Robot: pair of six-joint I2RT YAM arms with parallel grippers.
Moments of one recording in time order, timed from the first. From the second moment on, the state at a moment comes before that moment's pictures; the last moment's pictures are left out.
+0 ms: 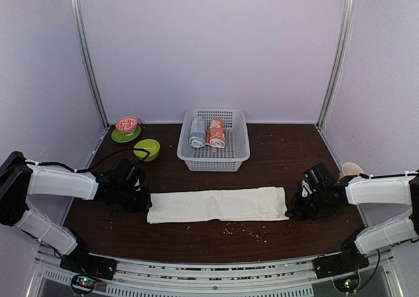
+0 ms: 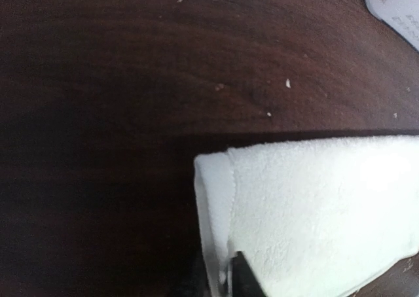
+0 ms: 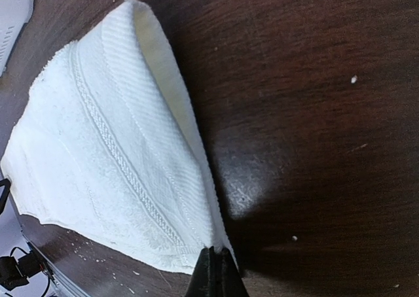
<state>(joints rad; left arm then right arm) -0.64 1.41 0.57 -0.20 -0.04 -0.75 0.47 1.23 0.44 -0.31 -0.25 0.84</state>
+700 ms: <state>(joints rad) -0.81 1.64 0.86 -0.23 0.12 -0.65 0.50 1.08 0.44 -0.59 -0.11 0.89</state>
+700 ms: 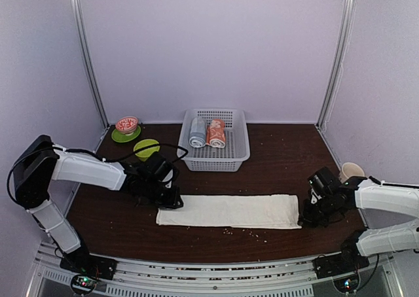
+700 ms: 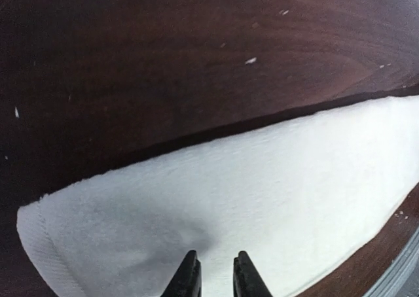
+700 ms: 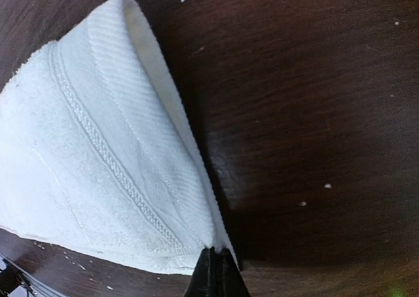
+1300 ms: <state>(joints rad) -0.81 1.61 0.67 0.01 0.13 -0.72 0.51 1.02 0.46 -0.66 -0.02 1.08</state>
